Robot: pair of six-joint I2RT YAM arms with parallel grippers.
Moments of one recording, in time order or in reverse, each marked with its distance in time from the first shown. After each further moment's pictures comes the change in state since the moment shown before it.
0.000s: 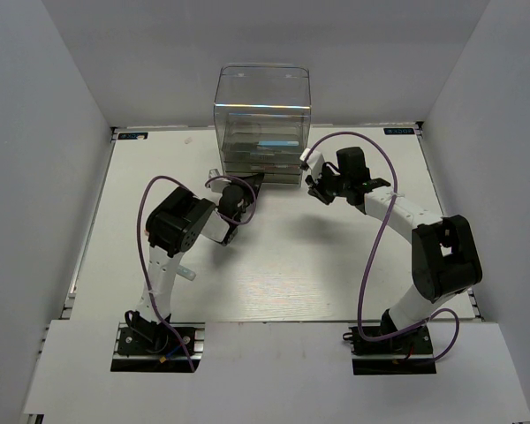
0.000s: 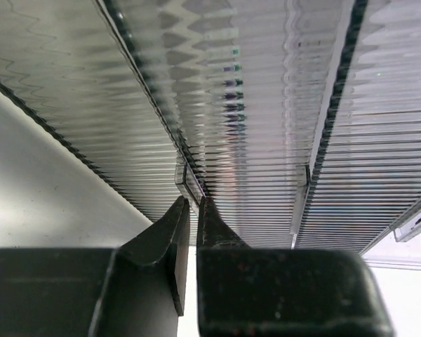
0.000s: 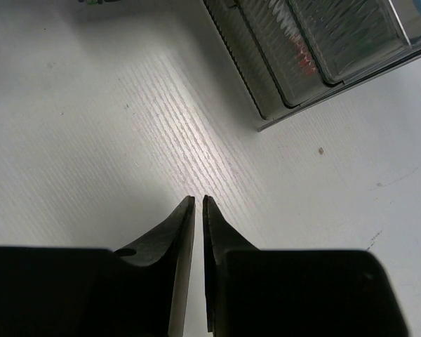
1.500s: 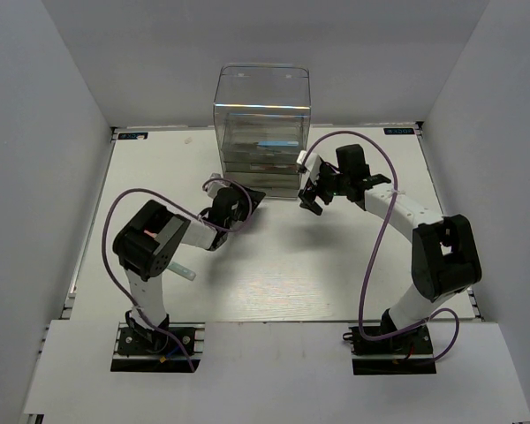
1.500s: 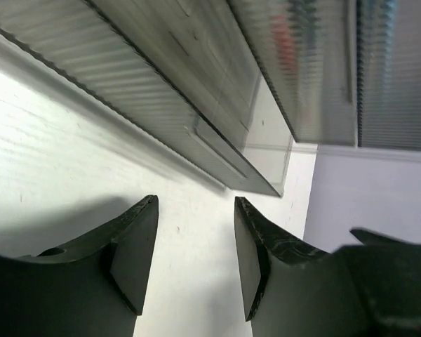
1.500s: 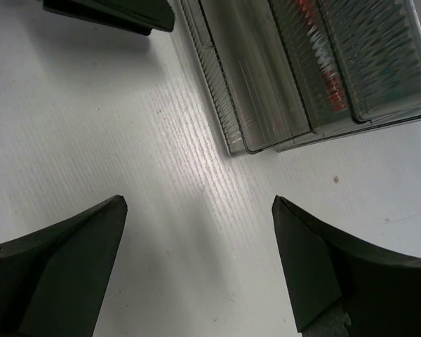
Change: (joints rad) left arm -0.029 -0.317 -0.192 -0.401 0.139 0.132; right arm 0.000 0.007 0.048 -0.095 -0.116 -0.110
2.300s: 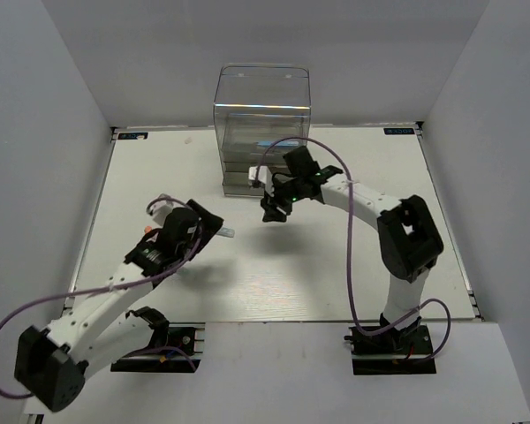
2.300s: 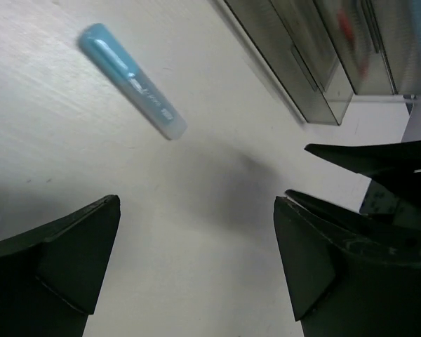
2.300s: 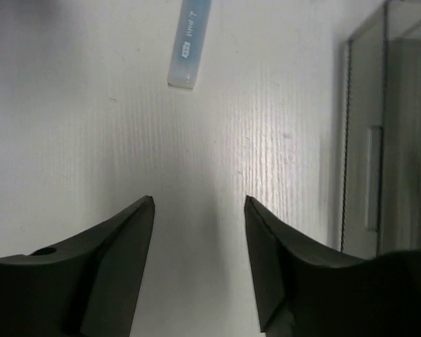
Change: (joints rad) left arm -0.017 -0.993 -0.146 -1.146 -0.171 0.077; right arm 0.253 0.218 0.263 -0.195 -0.131 -0.021
